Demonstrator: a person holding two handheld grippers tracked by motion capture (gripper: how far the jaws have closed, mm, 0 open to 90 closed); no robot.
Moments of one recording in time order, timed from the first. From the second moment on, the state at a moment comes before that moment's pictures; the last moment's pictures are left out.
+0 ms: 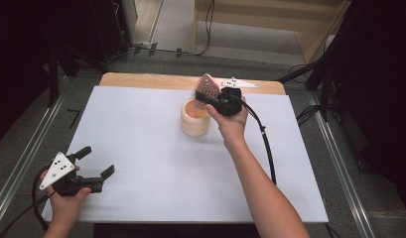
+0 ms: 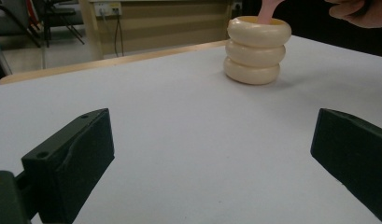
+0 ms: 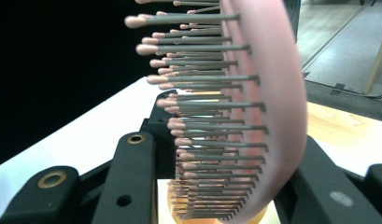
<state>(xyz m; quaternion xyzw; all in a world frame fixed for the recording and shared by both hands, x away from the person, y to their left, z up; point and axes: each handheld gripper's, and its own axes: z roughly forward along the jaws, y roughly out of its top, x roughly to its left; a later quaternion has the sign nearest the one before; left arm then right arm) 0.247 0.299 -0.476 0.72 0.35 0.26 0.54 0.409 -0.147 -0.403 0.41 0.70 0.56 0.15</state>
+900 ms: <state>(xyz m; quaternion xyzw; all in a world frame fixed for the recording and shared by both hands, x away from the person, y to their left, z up) 0.247 0.298 -0.476 0.72 0.35 0.26 0.54 0.415 -0.154 -0.429 0.46 0.67 0.57 0.12</state>
